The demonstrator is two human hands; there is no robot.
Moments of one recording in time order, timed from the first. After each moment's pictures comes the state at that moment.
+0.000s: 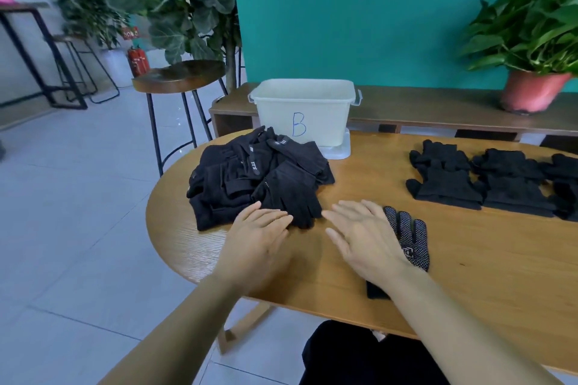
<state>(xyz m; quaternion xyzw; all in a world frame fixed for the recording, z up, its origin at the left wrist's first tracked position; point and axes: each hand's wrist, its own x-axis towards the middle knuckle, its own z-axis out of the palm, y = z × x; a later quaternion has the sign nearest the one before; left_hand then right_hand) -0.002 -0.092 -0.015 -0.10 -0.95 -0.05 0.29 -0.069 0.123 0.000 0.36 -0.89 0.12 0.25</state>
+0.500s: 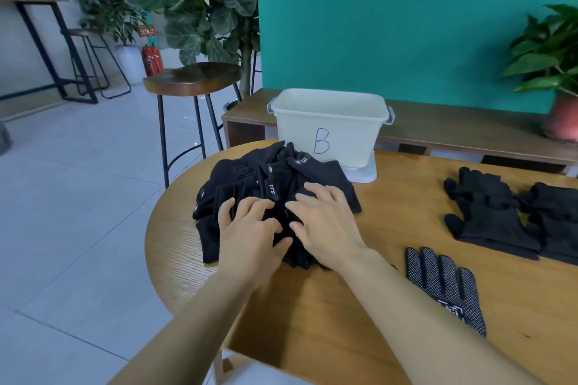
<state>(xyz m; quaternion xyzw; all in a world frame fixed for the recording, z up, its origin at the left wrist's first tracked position) -0.058 -0.141 -0.009 0.08 -0.96 -0.02 0.28 -0.128 0.002 0.028 0.43 -0.88 0.08 0.19</state>
